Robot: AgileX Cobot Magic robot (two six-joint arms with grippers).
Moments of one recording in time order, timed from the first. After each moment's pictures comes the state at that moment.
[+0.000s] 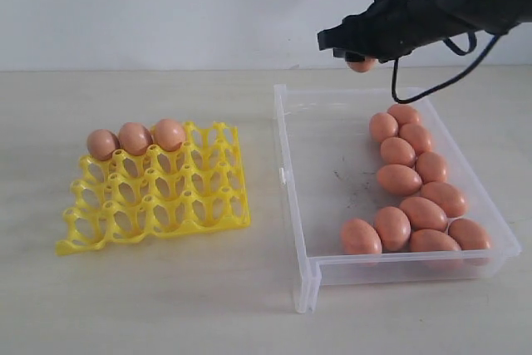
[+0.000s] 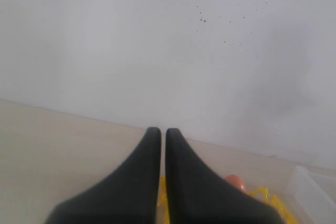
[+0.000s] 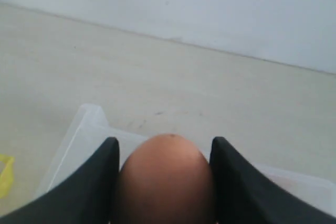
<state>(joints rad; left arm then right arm) 0.05 0.00 0.00 -0.40 0.00 0.18 0.30 1.87 -1.32 0.52 0.17 -0.48</state>
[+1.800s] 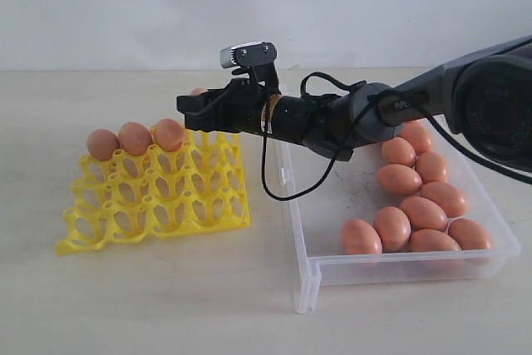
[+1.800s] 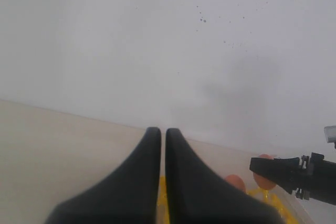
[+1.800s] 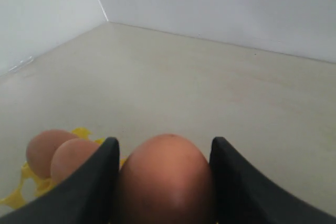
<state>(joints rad) 0.05 0.00 0.00 -0.40 0.00 0.18 0.54 2.41 -1.55 -0.73 -0.73 0.82</state>
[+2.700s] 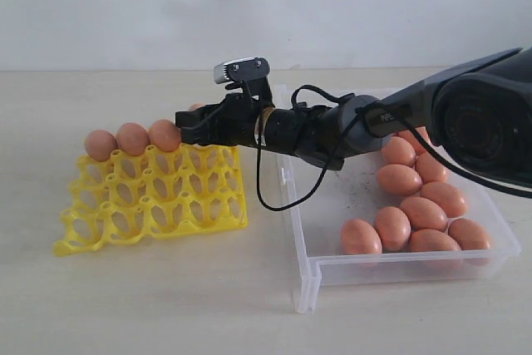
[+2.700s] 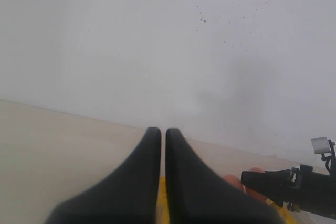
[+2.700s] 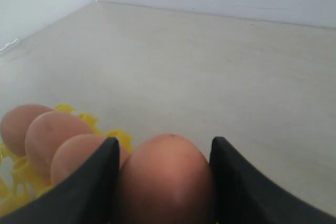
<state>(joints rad) 0.05 0.00 0.00 -0.40 0.00 0.18 0.55 2.47 -1.59 -0.74 -0.69 0.83</state>
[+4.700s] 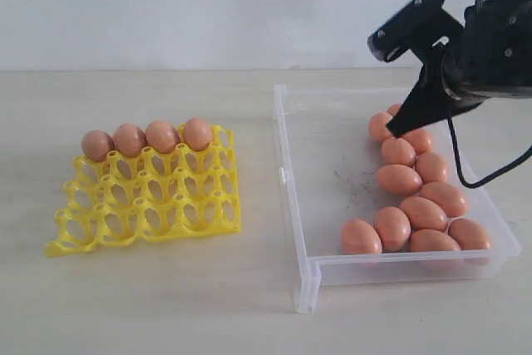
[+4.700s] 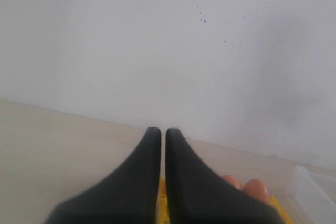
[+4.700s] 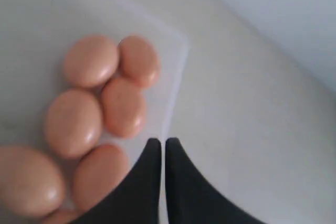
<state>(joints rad) 0.05 0.00 0.00 -0.40 0.00 0.18 0.43 1.69 -1.01 -1.09 0.52 0.68</state>
